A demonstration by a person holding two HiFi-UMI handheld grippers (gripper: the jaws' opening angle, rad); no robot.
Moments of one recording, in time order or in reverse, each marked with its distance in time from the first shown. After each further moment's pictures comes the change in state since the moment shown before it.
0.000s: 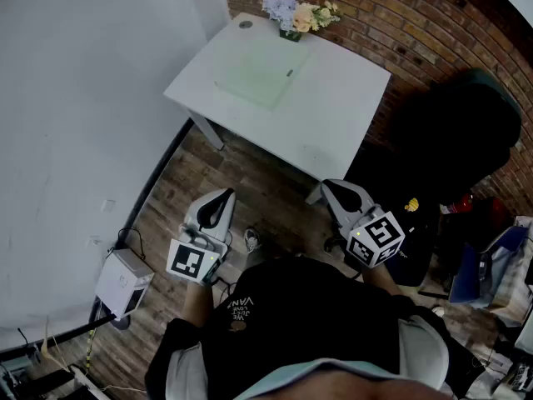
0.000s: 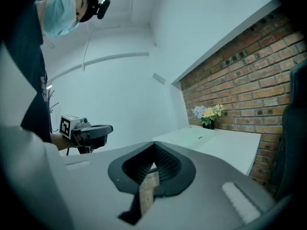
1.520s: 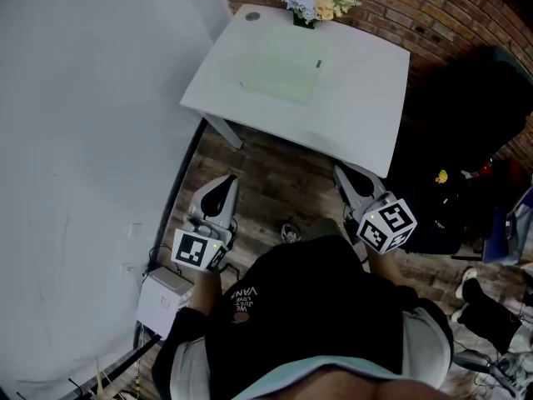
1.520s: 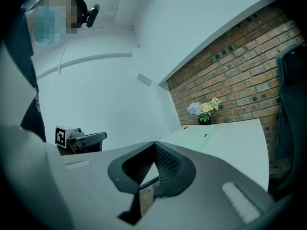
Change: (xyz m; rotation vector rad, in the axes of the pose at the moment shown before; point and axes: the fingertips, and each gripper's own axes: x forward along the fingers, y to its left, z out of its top) left arm -0.019 0.162 -0.007 -0.043 -0.031 -0.118; right arm 0.122 0.042 0.006 0.149 -0.087 -0.195
